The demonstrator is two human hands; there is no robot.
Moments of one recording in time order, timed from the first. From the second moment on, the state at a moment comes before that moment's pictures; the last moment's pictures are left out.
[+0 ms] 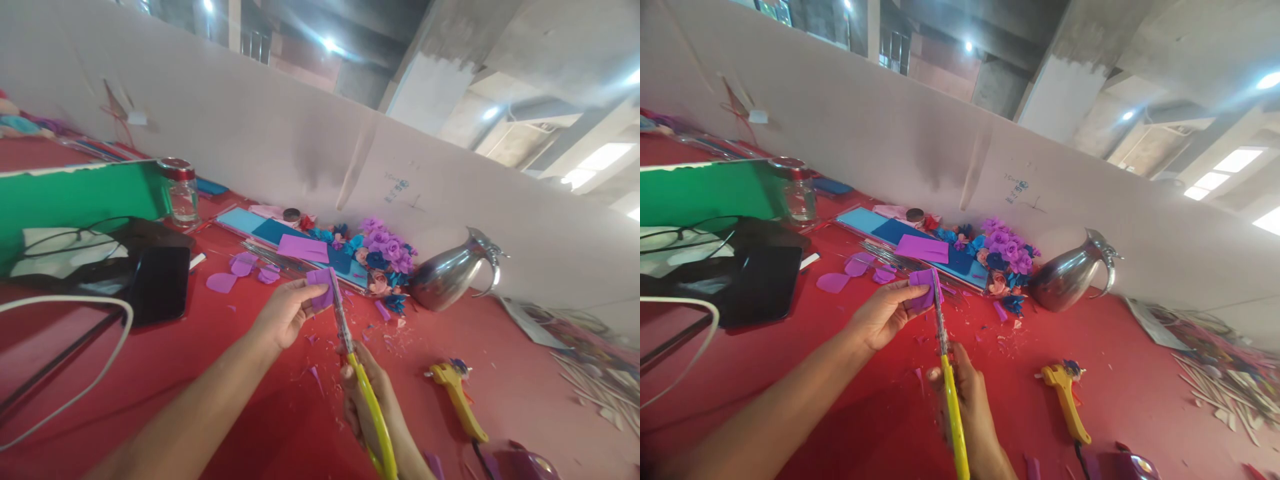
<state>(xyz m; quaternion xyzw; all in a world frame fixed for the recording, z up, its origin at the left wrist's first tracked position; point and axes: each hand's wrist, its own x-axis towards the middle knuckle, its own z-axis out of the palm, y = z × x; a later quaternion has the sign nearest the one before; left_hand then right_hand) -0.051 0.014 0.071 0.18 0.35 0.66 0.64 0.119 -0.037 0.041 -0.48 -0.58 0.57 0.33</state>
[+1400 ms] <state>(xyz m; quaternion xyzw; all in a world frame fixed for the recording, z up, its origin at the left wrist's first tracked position) -0.013 0.000 0.061 0.39 0.44 0.50 0.64 0.133 -0.006 0.051 -0.42 -0.41 0.63 0.51</state>
